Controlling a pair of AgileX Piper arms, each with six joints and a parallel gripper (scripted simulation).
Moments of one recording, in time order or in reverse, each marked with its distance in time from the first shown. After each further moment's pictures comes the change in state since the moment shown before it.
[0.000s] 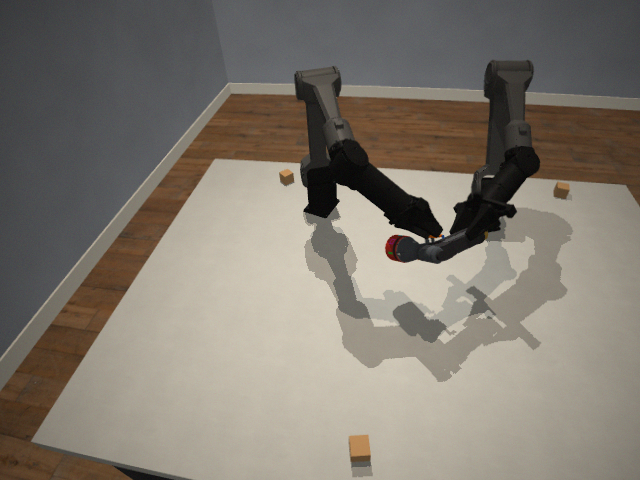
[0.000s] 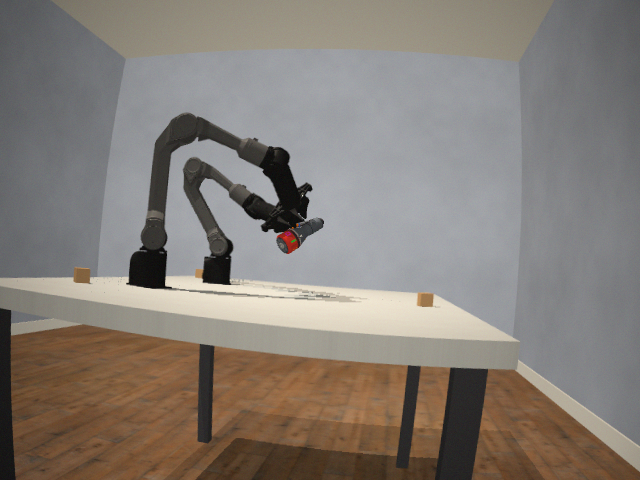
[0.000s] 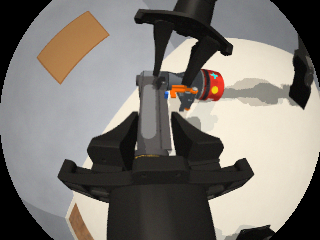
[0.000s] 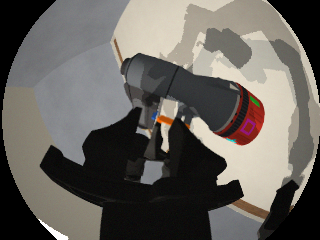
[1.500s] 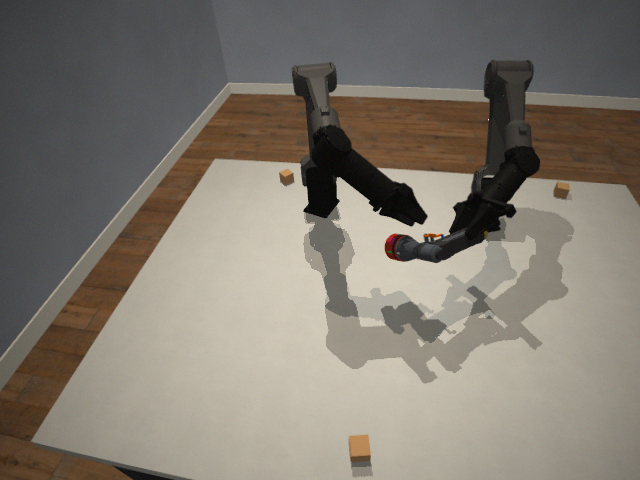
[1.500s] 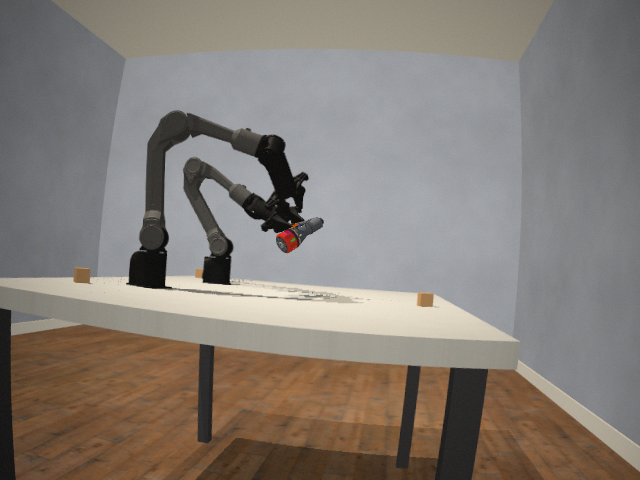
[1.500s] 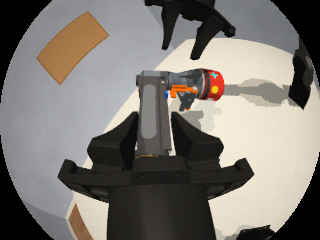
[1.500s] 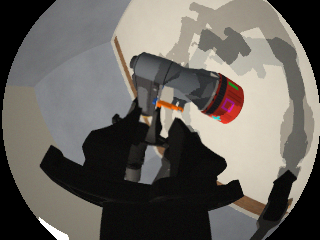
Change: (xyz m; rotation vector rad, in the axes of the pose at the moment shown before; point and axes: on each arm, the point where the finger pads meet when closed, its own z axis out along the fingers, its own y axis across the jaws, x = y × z) left arm -0.001 -0.001 0.000 0.002 -0.005 0.000; right arm 0.001 -0.001 -0.042 0.004 0.004 -0.001
